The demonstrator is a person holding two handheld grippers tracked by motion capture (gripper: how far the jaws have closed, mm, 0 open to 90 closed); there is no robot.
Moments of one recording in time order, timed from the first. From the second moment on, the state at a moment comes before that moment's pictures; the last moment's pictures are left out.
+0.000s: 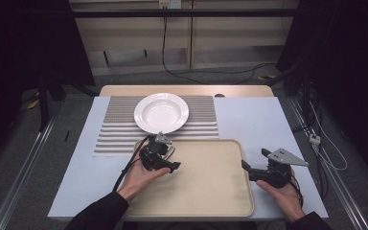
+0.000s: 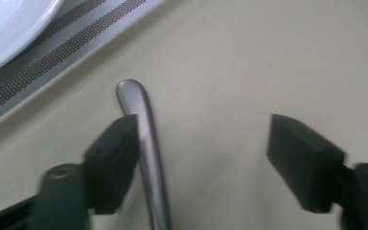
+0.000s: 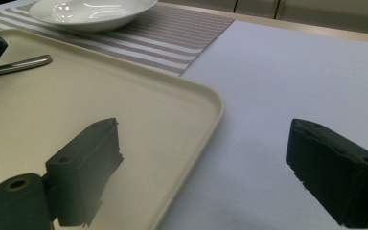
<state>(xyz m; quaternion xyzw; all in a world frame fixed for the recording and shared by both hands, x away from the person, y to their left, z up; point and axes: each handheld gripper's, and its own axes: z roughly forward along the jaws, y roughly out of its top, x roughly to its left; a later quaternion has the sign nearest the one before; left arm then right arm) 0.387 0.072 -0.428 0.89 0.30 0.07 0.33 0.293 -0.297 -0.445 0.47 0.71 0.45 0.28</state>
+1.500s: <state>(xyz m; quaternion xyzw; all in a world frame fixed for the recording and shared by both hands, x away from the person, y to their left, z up) 0.390 0.081 -0.438 0.91 0.29 0.07 0.29 0.293 -0.296 -0.444 0.47 0.71 0.44 0.28</state>
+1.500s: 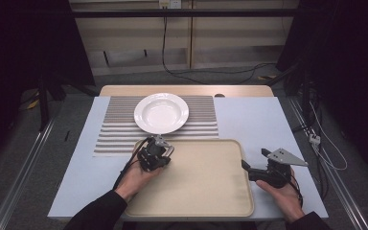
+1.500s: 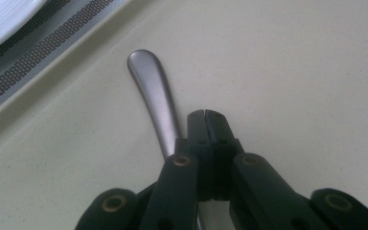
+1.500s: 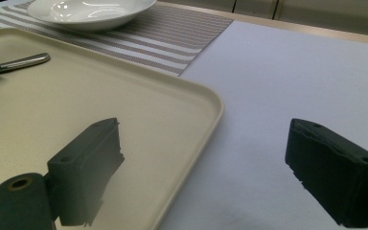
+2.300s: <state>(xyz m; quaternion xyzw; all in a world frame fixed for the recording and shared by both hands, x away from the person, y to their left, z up) 0.390 0.092 -0.435 0.91 0.31 0.08 0.28 0.293 -0.296 -0.444 0.47 0.71 0.44 0.28</state>
